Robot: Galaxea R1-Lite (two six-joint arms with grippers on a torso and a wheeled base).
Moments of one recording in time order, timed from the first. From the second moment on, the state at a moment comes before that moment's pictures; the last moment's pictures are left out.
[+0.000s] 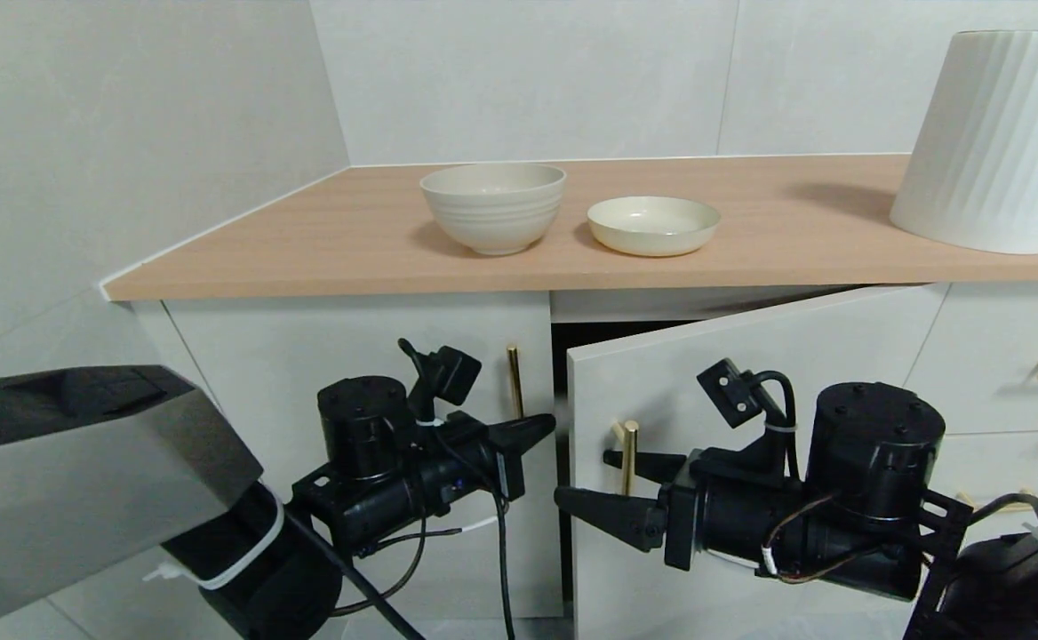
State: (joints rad) left arm -0.53 2.11 -0.62 -1.36 -0.35 -0.25; right arm 0.76 1.88 -0.54 -1.25 0.42 0.45
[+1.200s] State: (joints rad) left arm -0.63 2.20 -0.80 -1.41 -0.35 -0.28; right arm 0.68 1.82 -0.43 -1.25 0.44 0.38
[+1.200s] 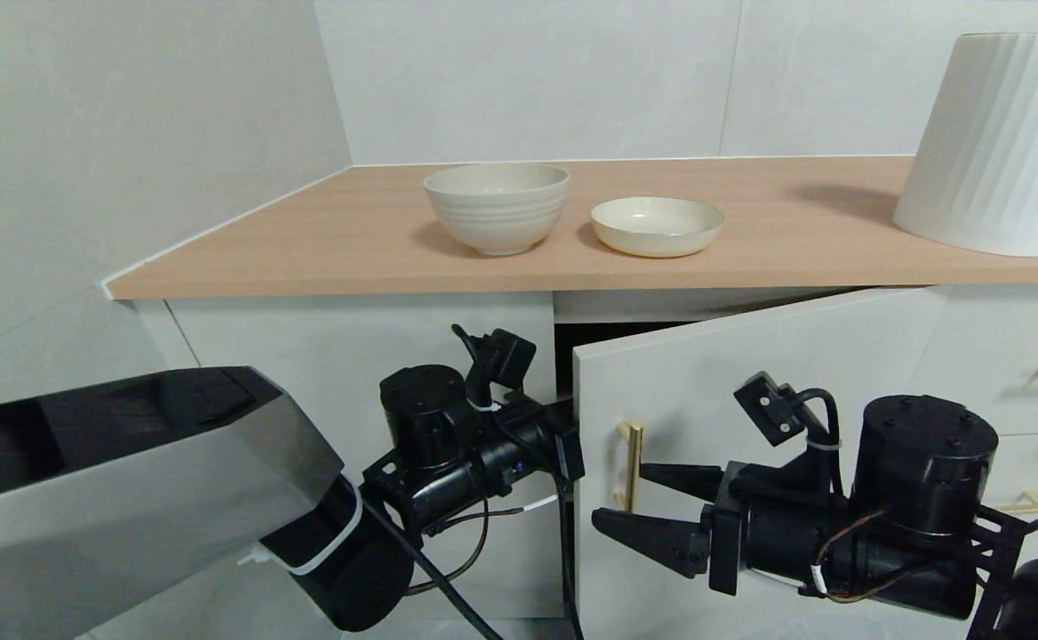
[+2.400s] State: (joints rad) left arm -0.67 2.09 -0.79 -1.21 -0.36 -0.26; right arm 0.88 1.23 -0.19 -0.64 0.04 0.24
